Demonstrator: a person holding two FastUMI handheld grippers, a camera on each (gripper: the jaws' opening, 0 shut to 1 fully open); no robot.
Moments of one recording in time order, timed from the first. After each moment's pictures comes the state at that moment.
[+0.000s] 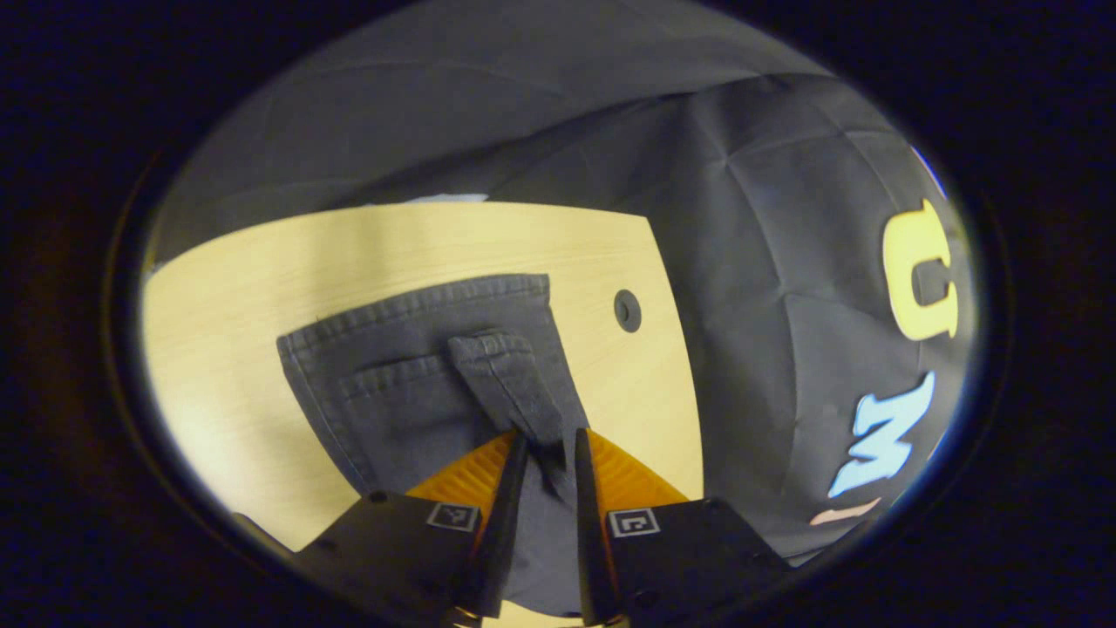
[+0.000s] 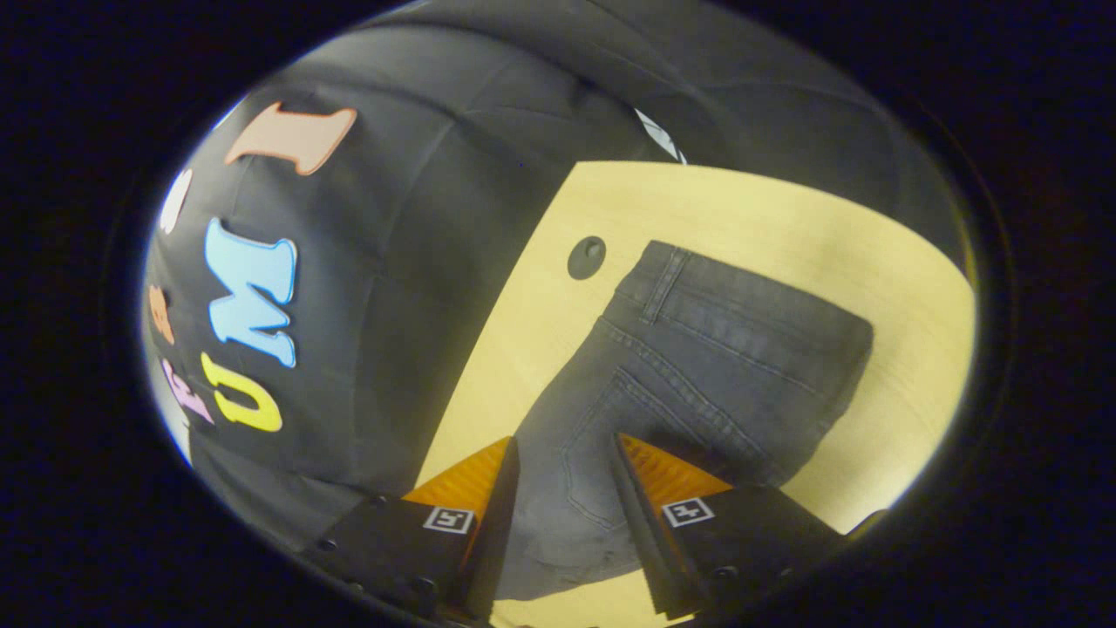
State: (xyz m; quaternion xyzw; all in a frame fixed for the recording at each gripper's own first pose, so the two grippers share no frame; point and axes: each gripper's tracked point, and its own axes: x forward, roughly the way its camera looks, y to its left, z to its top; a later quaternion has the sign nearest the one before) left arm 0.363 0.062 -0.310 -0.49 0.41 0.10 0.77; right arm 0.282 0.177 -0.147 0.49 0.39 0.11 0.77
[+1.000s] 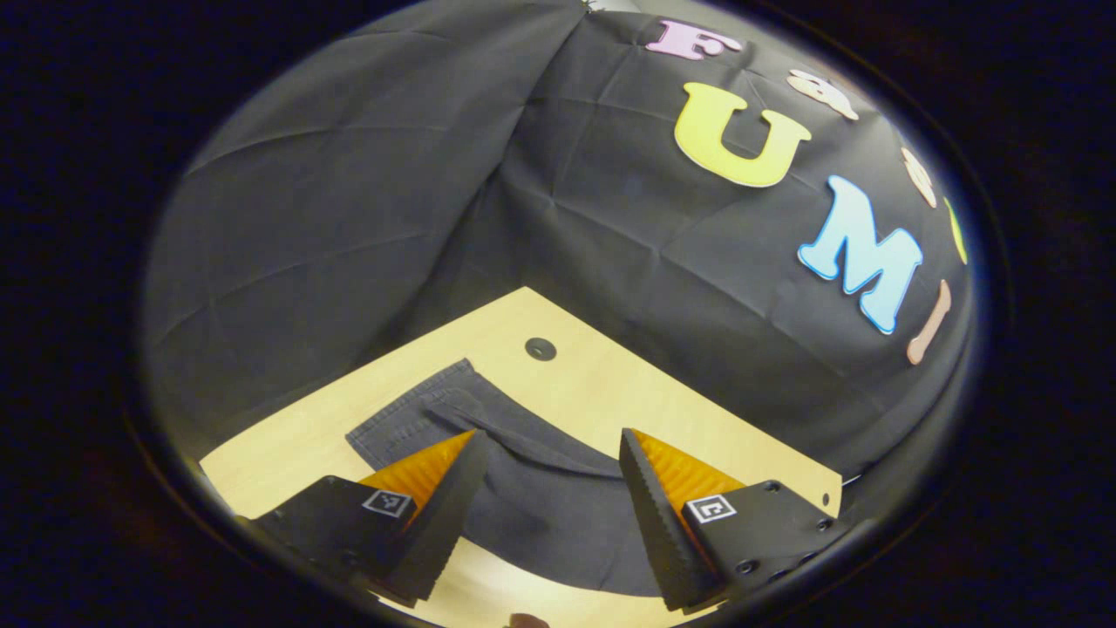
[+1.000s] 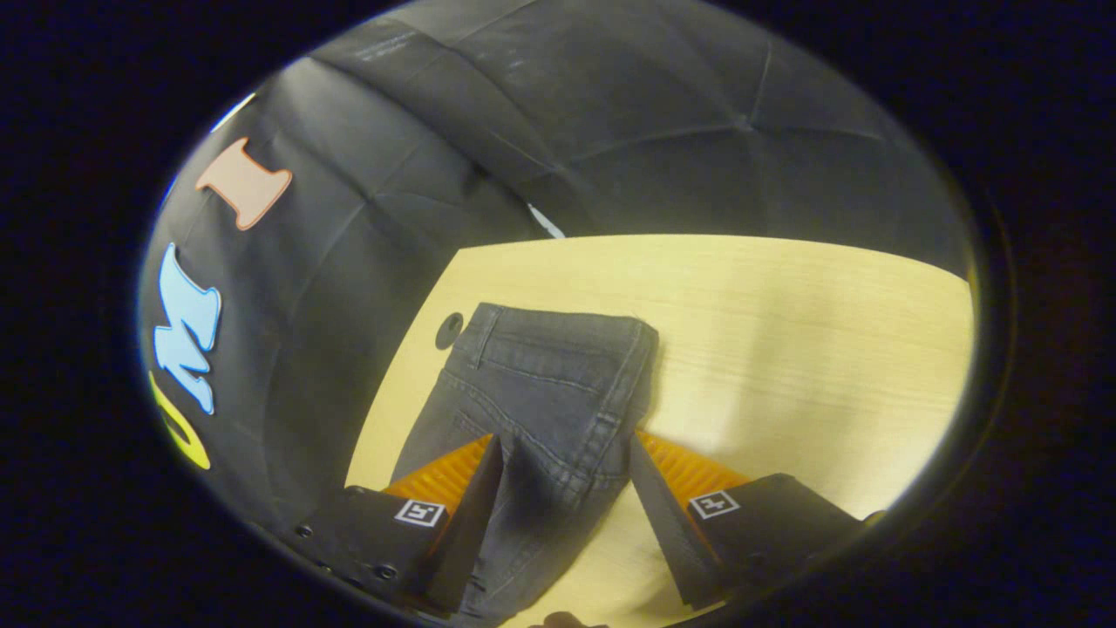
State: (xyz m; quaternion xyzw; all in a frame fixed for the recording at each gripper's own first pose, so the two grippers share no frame) left arm 0.280 -0.009 -0.186 -0.24 0.30 0.02 0.92; right arm 0.258 0.125 -0.232 0.49 0.33 -0.11 0.80
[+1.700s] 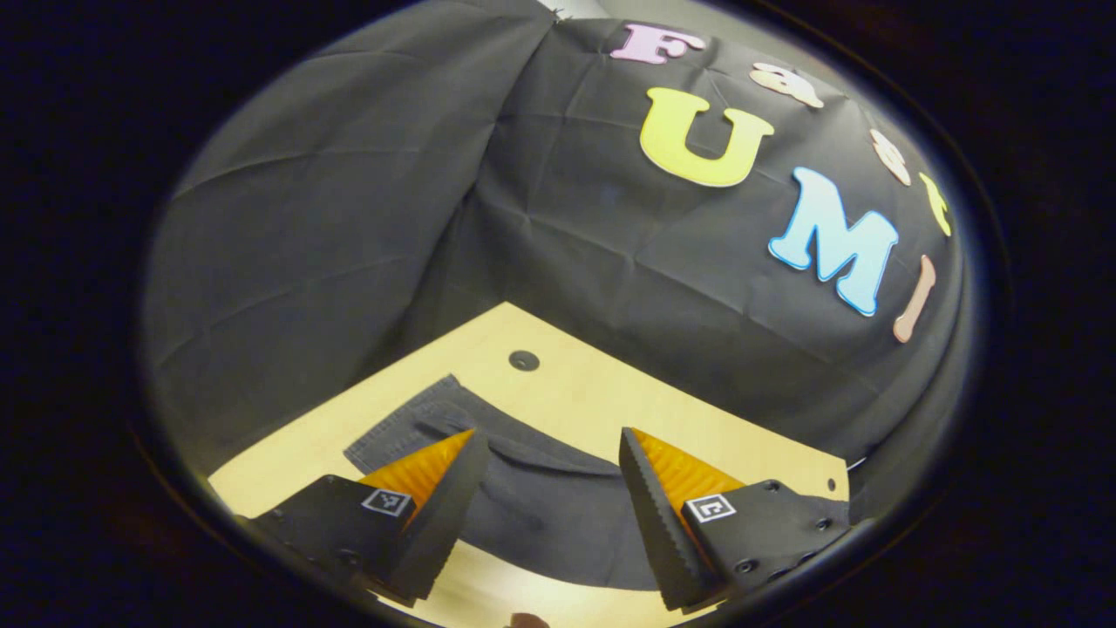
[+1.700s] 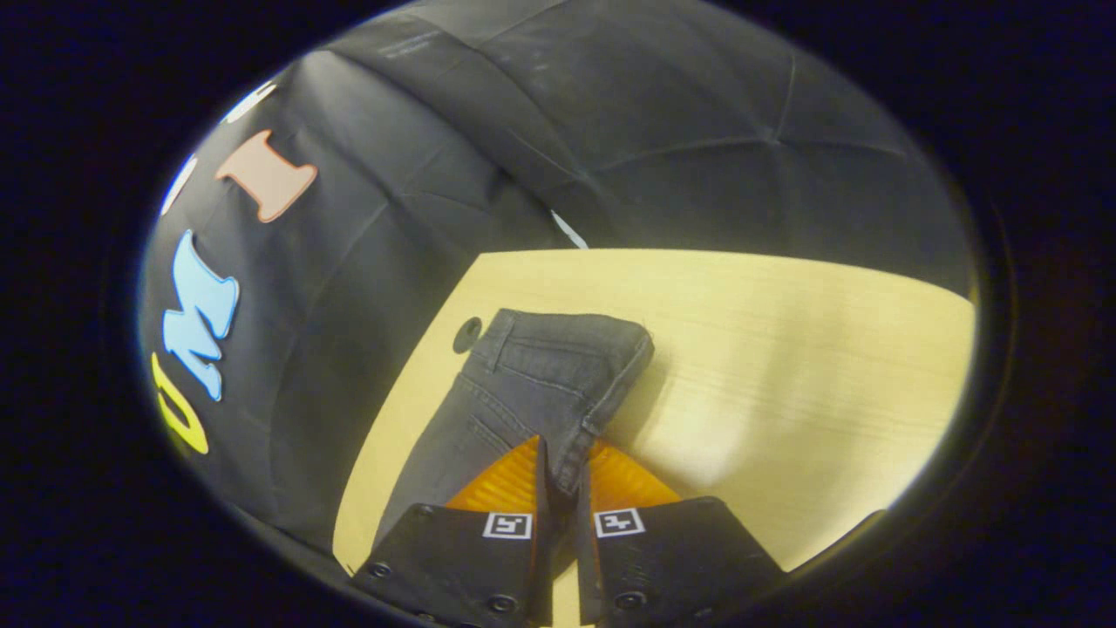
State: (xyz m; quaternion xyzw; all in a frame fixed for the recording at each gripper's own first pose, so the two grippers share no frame) left arm 0.267 0.009 -0.164 -0.20 0.24 0.01 0.95; right arm 0.252 0.107 -0.212 0.45 0.29 -0.07 0.84
